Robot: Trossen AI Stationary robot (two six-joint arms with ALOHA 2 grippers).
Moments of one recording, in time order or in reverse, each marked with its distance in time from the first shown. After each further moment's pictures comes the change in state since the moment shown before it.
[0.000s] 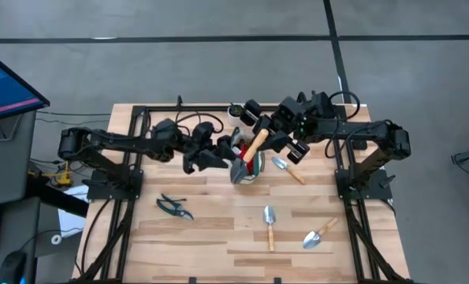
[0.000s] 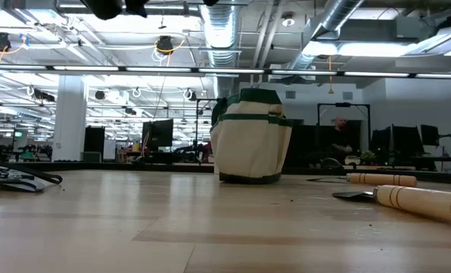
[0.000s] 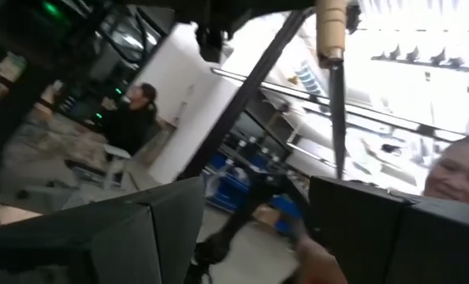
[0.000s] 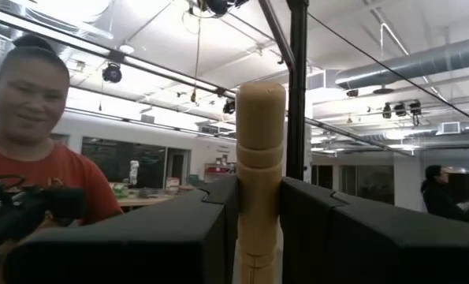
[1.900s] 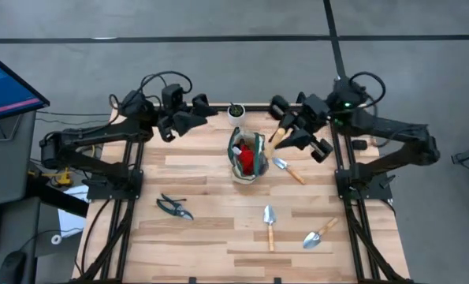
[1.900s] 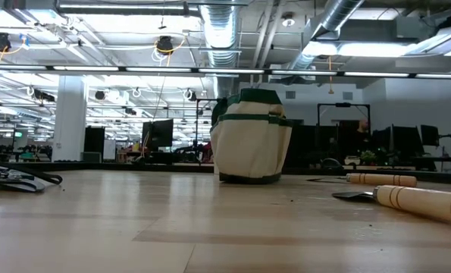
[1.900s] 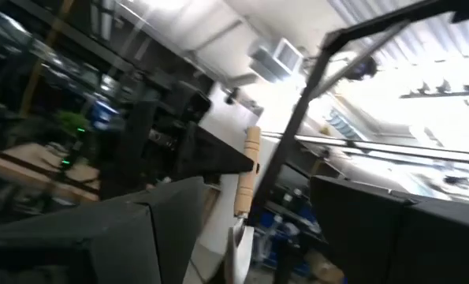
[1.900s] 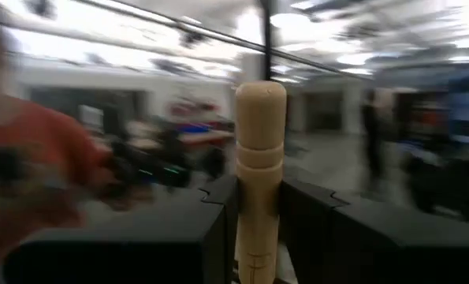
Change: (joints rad) left arm 0.198 -0.220 0.132 -0.229 -0.059 0.077; right arm -0.009 -0.307 0.000 -0.778 0.060 -0.336
